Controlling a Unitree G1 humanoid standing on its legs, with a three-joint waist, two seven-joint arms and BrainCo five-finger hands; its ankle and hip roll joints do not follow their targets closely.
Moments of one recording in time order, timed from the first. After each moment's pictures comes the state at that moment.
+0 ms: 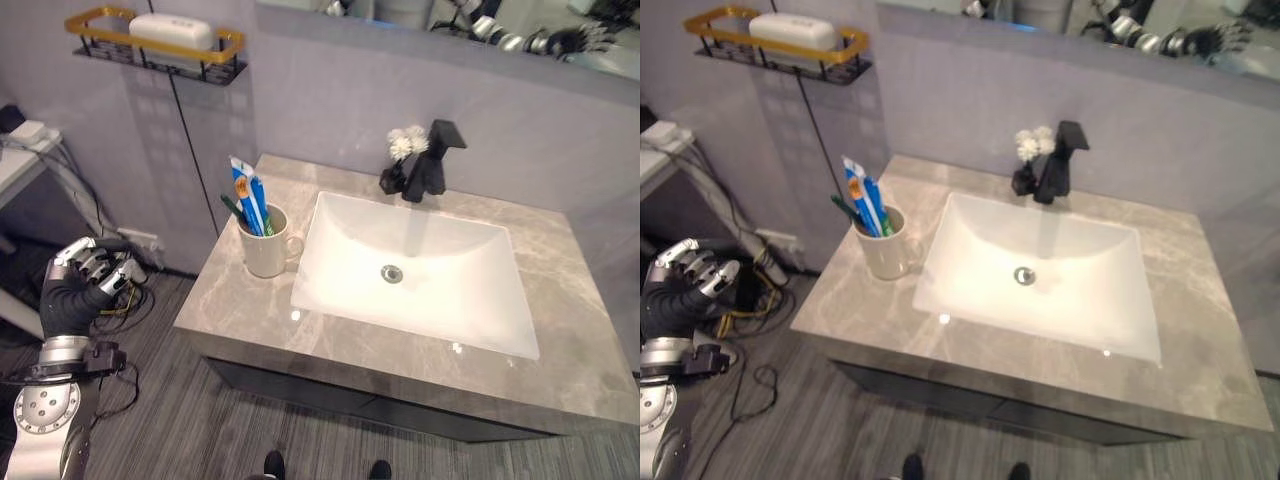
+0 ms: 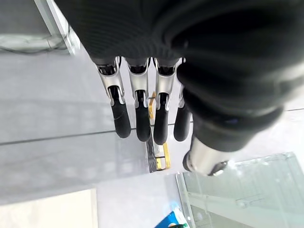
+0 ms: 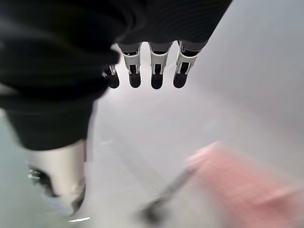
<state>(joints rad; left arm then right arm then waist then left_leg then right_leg) 0.29 0.64 0.27 -0.14 -0.54 -0.33 0.05 0.10 -0.77 -0.60 0.69 0.12 -0.19 -0.61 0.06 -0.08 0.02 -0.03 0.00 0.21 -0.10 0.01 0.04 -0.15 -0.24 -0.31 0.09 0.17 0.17</state>
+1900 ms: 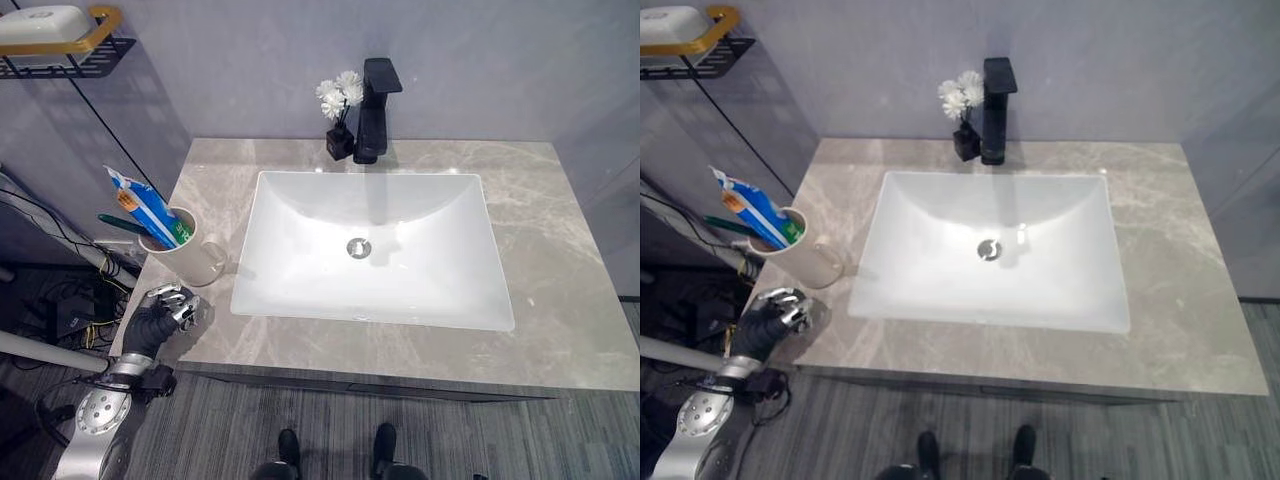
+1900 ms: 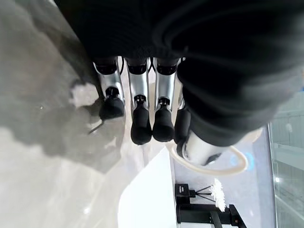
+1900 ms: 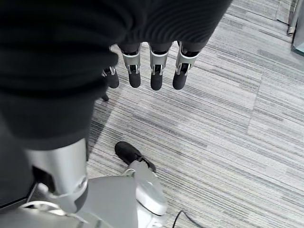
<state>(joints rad) 0.21 0.62 0.03 -0.06 -0.57 -0.25 -0.04 0.14 -0.35 0.21 1.14 -0.02 -0.08 -0.09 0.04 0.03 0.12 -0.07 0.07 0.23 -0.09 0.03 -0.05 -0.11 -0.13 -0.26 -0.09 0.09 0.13</state>
